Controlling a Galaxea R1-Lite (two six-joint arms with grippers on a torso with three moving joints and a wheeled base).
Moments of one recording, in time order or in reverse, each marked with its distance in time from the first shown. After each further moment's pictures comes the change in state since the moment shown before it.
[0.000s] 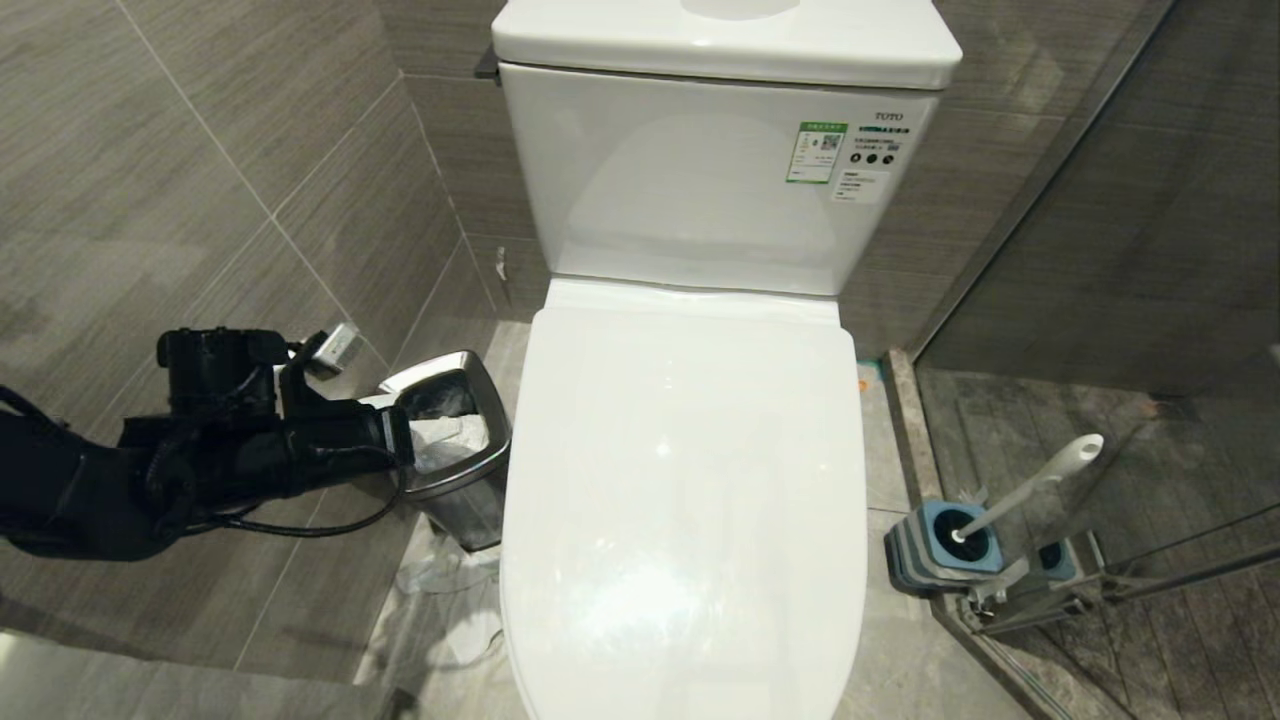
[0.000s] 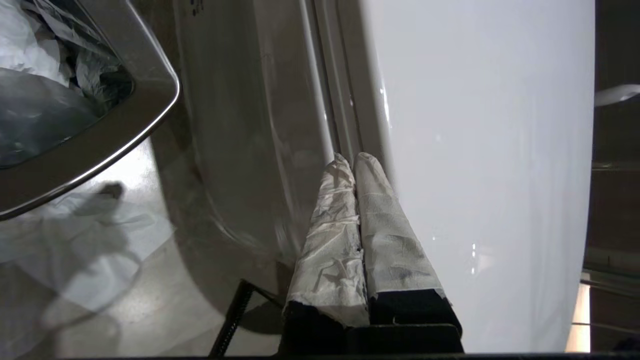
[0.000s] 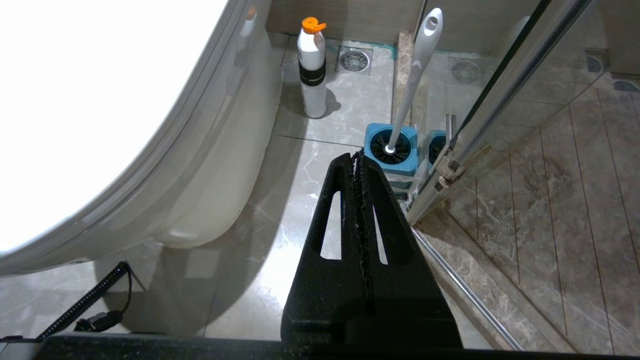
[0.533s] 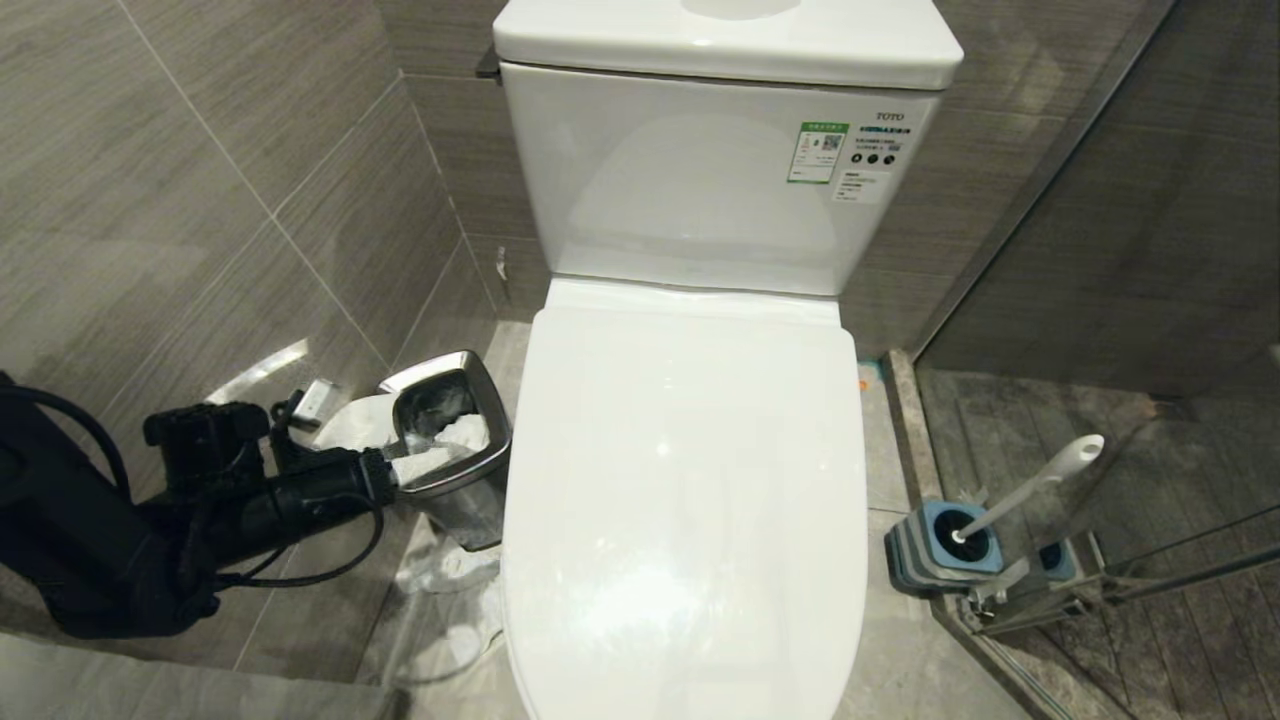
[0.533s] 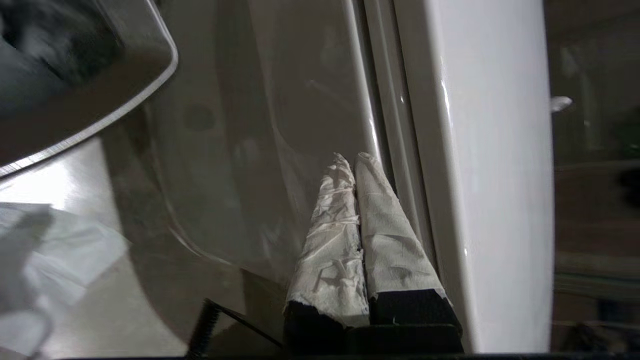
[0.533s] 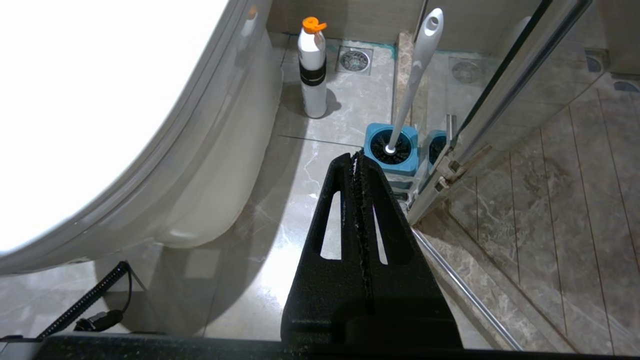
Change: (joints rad) left arm 0.113 0.206 0.199 -0.524 -0.235 -0.144; right arm 0.000 0.000 0.000 0.000 0.000 0.000
